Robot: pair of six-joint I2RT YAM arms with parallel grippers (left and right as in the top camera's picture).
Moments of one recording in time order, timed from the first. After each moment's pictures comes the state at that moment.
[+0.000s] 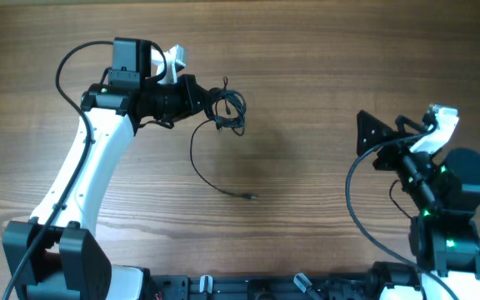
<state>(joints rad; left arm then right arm) -0.14 1.59 1.27 -0.68 0.68 -0.45 -0.10 0.68 0.61 -0.24 -0.35 0.39</state>
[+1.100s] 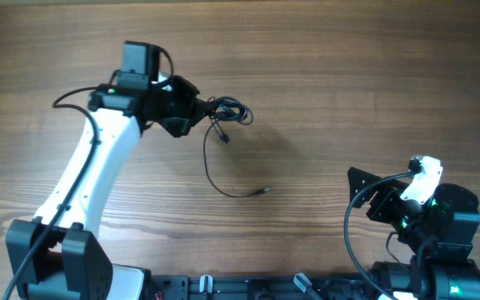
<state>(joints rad) -0.17 1.59 1.27 -0.76 0.55 -1.16 -0.10 0.44 0.61 -0.83 -0.34 0.38</state>
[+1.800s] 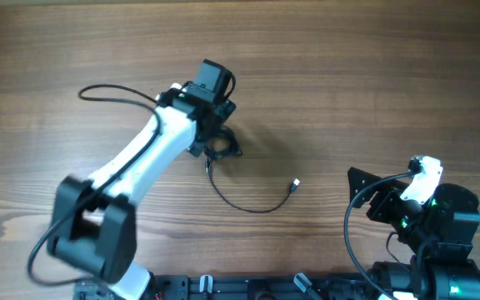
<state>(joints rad) -0.45 1.75 1.27 -0.78 -0.14 -1.32 -0.10 0.44 0.61 -0.83 -0.34 0.38</state>
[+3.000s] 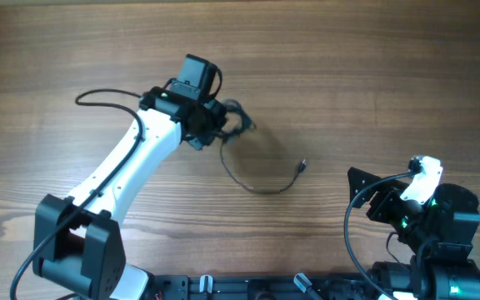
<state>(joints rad) -0.41 1.67 1.27 -0.80 0.13 -1.34 -0.10 0.44 0.61 -0.83 -0.34 0.38</state>
